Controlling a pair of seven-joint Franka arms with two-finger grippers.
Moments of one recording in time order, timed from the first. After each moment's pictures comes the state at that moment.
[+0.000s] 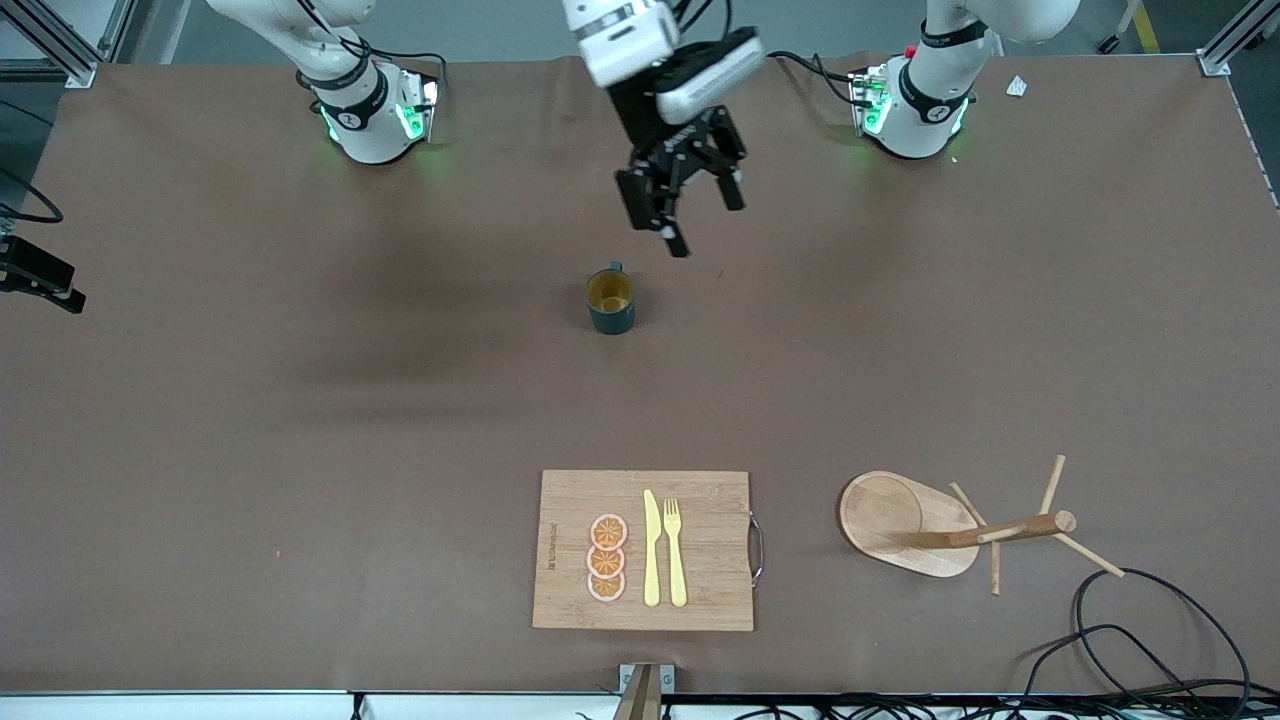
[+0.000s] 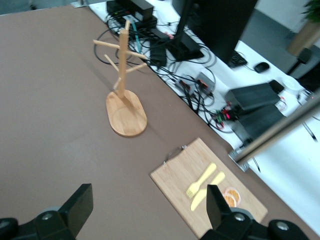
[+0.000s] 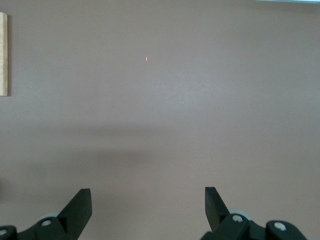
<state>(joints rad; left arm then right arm) -0.86 0.31 -0.14 -1.29 0.77 1.58 -1.96 -0.09 0.06 -0.06 -1.51 -0.01 1.64 -0.20</state>
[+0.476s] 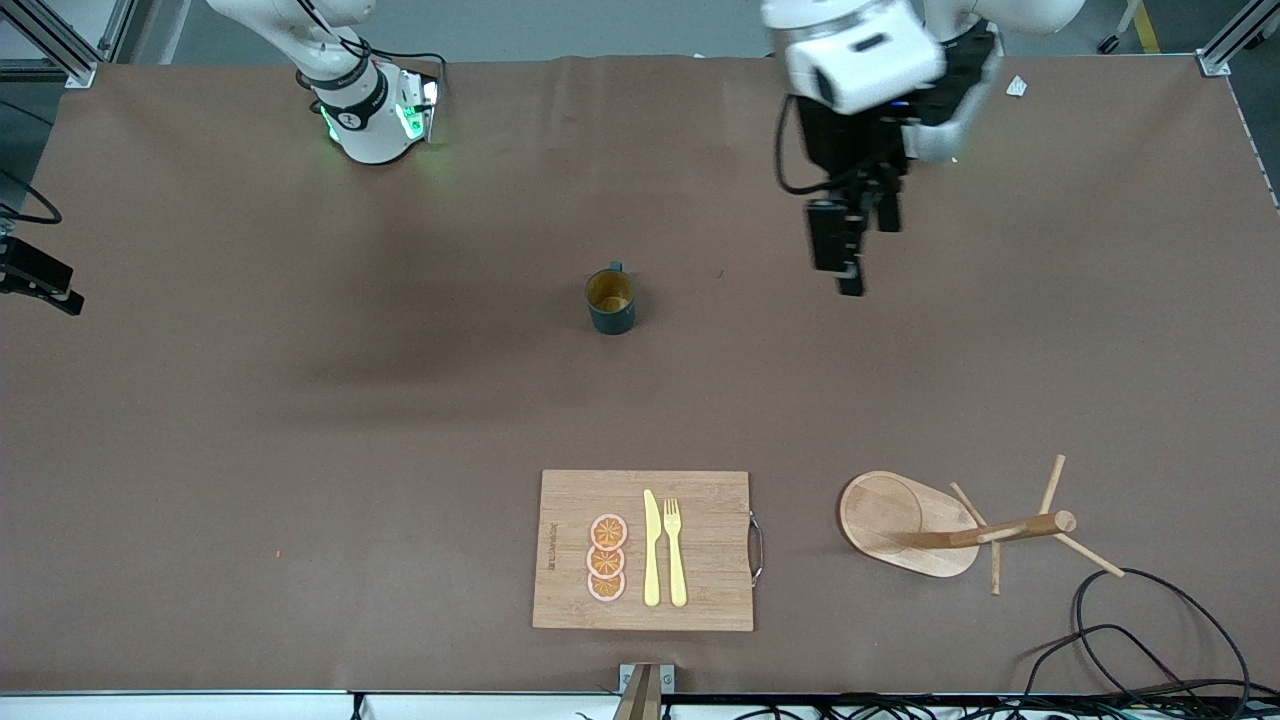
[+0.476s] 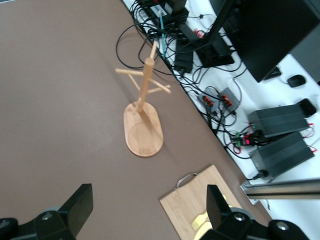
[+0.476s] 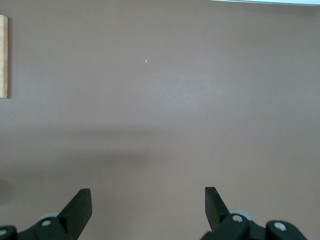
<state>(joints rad) -0.55 0.18 -0.14 -1.28 0.55 1.61 -1.70 -0.09 0.06 -0.06 -1.51 -0.01 1.64 -0.20</state>
